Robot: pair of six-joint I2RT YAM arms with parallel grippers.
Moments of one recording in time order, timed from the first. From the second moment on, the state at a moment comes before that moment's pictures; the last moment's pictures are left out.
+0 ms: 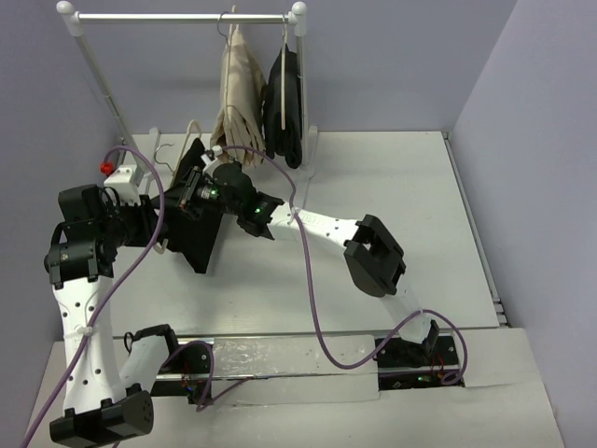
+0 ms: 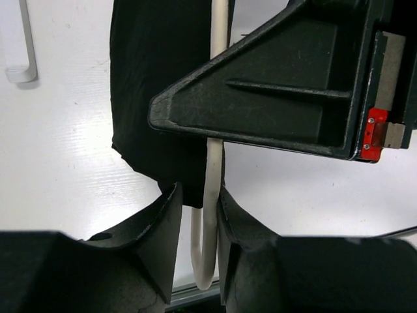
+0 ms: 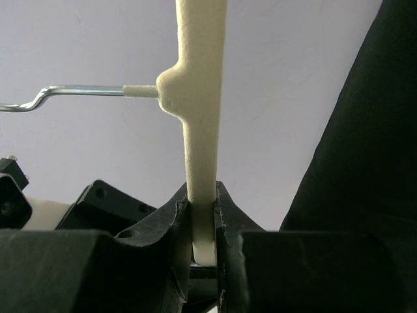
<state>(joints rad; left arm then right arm) 0.20 0.87 1.18 -1.00 0.40 0.08 1.02 2.15 1.84 0.30 -0.27 1.42</state>
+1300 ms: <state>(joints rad) 0.19 1.09 1.39 -0.83 0.19 0.00 0.96 1.97 1.54 0.28 -0.32 1.23</state>
